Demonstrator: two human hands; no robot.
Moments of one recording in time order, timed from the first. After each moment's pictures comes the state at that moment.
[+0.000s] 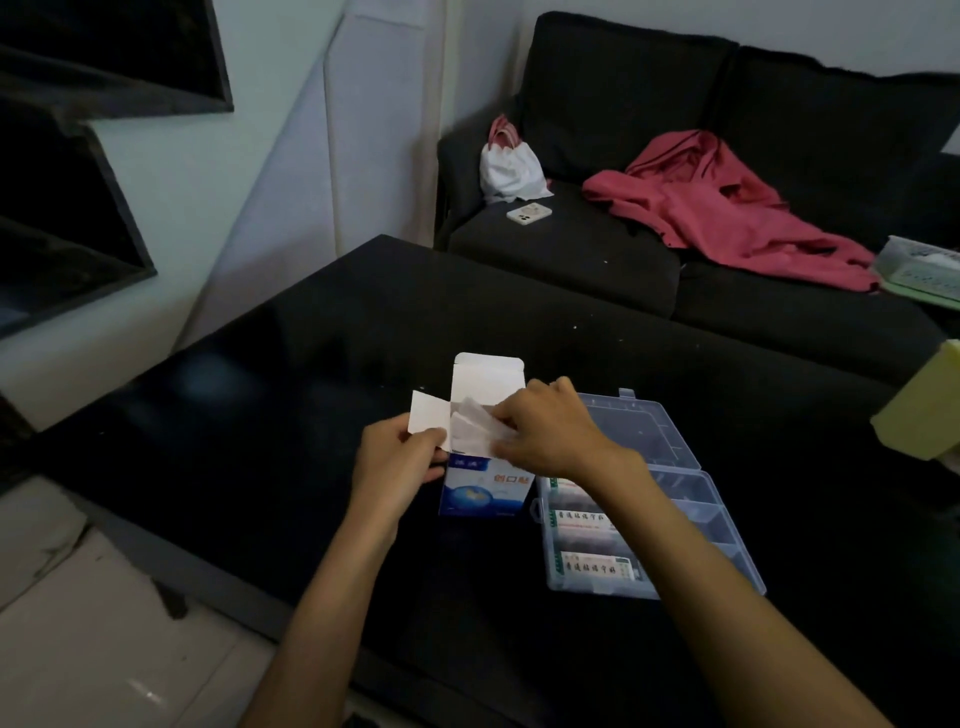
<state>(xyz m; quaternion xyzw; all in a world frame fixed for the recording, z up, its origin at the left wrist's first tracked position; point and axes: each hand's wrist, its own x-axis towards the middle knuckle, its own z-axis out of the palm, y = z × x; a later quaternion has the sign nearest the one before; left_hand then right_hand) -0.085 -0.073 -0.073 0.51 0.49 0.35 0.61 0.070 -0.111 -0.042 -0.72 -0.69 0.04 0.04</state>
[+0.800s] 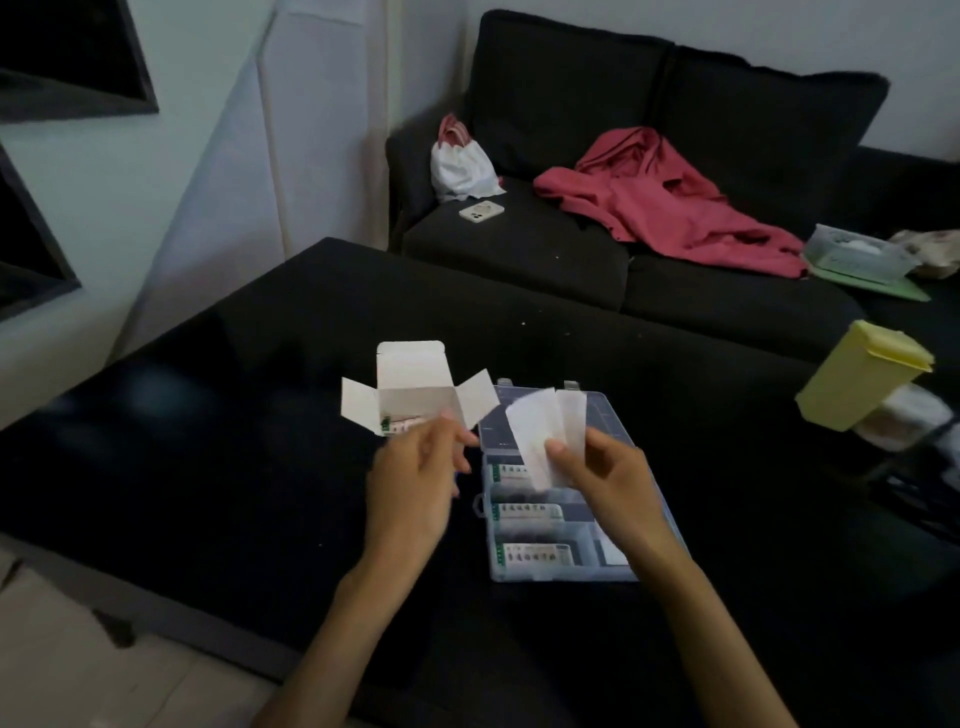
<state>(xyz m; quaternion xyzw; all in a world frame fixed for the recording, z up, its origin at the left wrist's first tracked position) -0.046 -0.129 -0.059 0.66 0.42 0.40 0.48 0.097 -0.226 -0.051 -0.70 -0.39 0.25 0.55</state>
